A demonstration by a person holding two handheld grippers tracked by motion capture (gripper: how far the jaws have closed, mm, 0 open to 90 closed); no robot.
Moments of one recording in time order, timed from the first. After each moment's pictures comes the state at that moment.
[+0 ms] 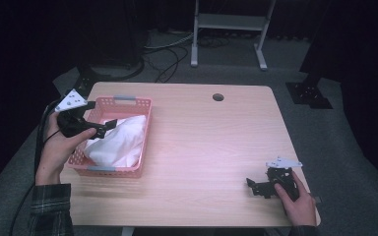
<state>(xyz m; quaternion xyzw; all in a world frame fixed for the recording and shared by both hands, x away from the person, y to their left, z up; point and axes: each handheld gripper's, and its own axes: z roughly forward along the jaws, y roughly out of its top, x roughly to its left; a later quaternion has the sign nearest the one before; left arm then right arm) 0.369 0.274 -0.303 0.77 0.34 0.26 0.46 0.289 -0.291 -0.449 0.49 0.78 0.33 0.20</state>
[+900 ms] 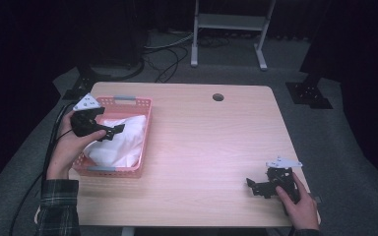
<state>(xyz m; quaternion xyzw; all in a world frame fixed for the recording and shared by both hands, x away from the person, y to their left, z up) 0.392 0.265 -0.331 0.80 0.36 0.23 0.42 0.289 -0.291 -0.449 0.49 0.78 0.33 0.20</state>
